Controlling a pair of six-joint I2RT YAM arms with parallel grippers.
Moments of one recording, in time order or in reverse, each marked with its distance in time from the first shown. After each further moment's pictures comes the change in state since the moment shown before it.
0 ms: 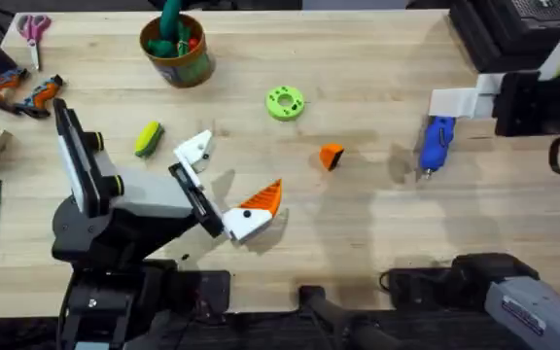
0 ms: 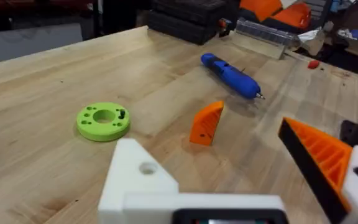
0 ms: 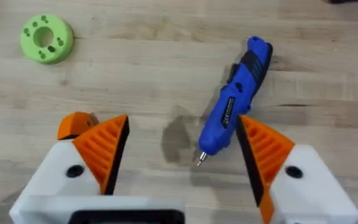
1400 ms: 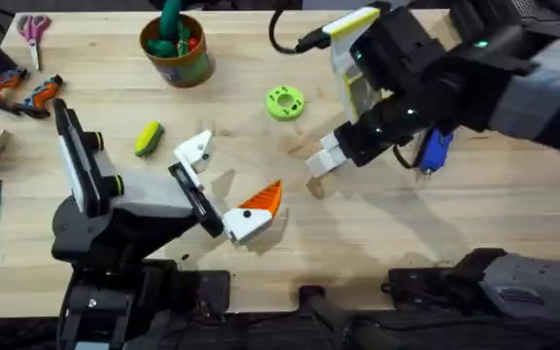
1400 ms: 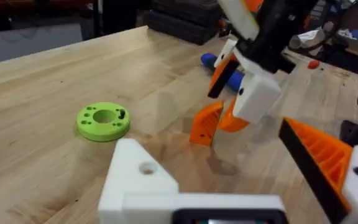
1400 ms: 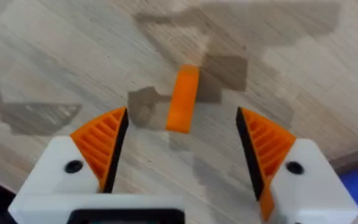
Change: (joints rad) left arm 0.000 0.000 0.000 0.000 0.000 0.000; right arm 0.578 0.513 0.003 0.130 -0.020 -0.001
